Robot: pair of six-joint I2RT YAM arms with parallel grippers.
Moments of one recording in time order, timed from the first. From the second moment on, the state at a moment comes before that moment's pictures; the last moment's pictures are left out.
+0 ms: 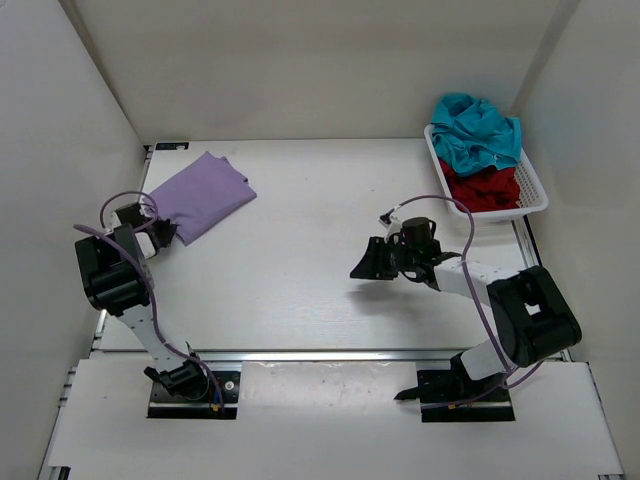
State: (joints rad) left arm 0.42 1.89 0.91 0.27 0.14 -1.00; right arm 0.38 1.48 0.61 0.15 -0.63 0.50
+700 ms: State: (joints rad) left arm 0.08 1.55 0.88 0.21 -0.14 -0.89; right arm 0.46 1.47 0.63 0.12 -0.63 0.49
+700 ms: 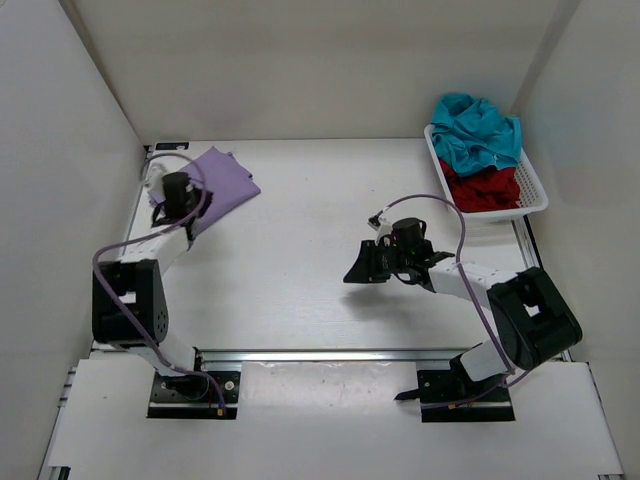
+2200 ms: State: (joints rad) left arm 0.16 2.50 1.93 -0.09 0.12 -0.96; right arm 0.40 1.51 0.76 0.04 -0.62 0.52
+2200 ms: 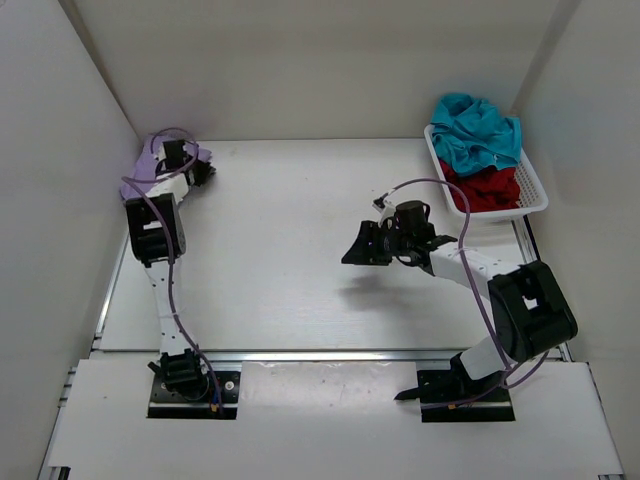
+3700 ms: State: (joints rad) left arm -0.75 1.58 0.57 0.42 0.33 -0.76; right arm -0.18 2.45 2.36 -0.61 -0.29 0.12
